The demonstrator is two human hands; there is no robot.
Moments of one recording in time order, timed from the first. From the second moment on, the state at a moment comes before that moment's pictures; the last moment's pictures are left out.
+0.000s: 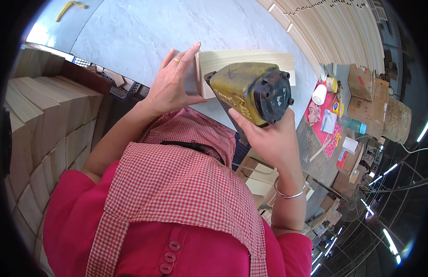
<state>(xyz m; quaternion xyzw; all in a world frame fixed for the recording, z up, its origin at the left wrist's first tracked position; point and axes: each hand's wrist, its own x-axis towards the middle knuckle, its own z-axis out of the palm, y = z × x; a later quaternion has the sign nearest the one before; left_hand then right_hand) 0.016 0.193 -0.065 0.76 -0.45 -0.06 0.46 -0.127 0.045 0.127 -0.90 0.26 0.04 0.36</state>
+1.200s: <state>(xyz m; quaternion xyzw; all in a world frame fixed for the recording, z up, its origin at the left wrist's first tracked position) 0.017 0.196 -0.044 0.75 -0.41 -0.11 0.50 -0.174 -0.026 0.132 -0.88 0.38 -0.07 0.26</state>
